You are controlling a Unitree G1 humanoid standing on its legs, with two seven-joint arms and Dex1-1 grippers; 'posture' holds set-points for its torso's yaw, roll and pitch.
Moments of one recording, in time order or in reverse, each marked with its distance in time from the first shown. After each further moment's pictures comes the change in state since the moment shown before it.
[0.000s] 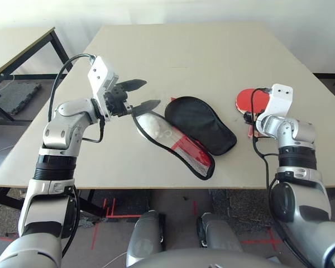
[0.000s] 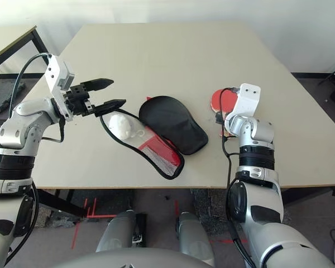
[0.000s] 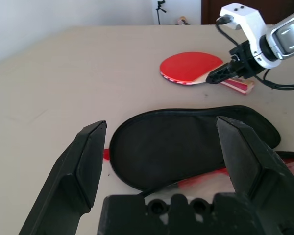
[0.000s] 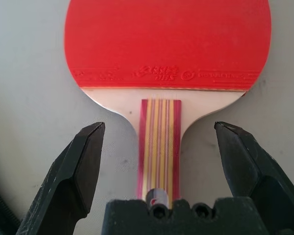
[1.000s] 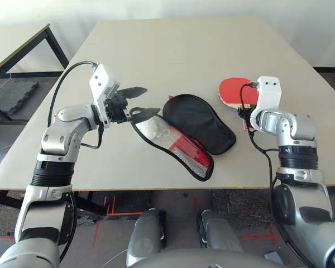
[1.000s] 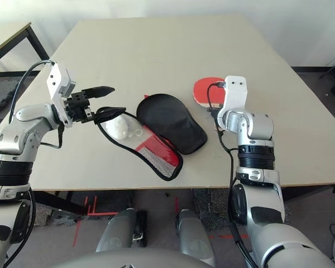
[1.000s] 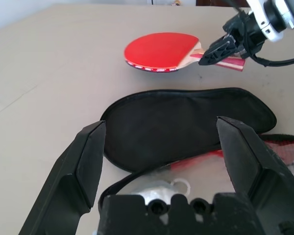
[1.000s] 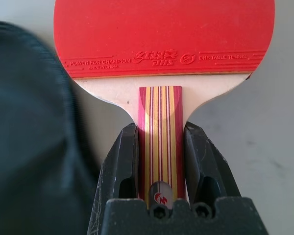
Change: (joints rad) left arm 0.057 0.021 -0.003 -0.012 0.003 -0.005 -0.013; right arm -0.003 -0.022 0.162 -0.295 0.000 0.251 0.231
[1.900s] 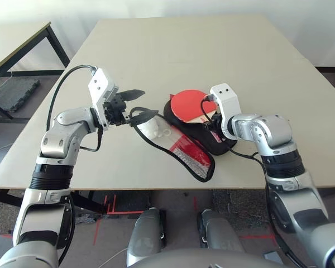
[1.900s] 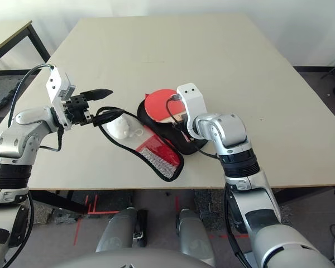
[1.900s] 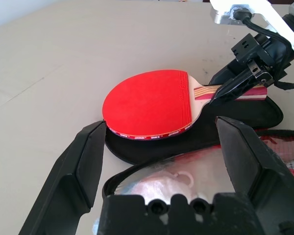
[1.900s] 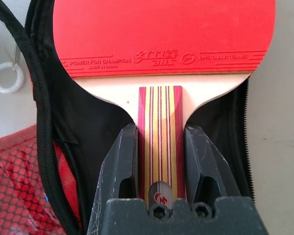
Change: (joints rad) left arm 0.025 0.001 0.002 -0.007 0.001 -0.011 0.024; right arm 0.026 -0.027 0.353 -0.155 0.018 0.096 0.238
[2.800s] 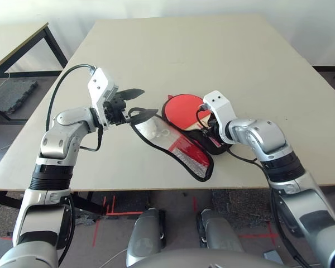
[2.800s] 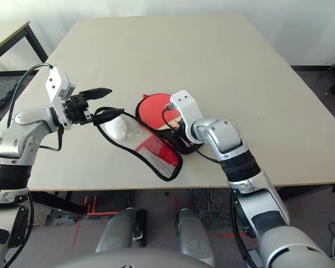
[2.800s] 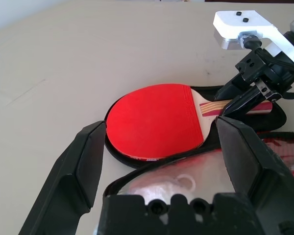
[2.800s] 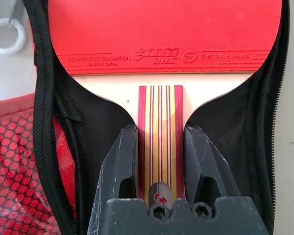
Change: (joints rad) left arm 0.006 0.012 0.001 -0.008 0.000 0.003 0.014; right arm 0.022 -0.033 0.122 0.042 -0.054 -0.097 0.101
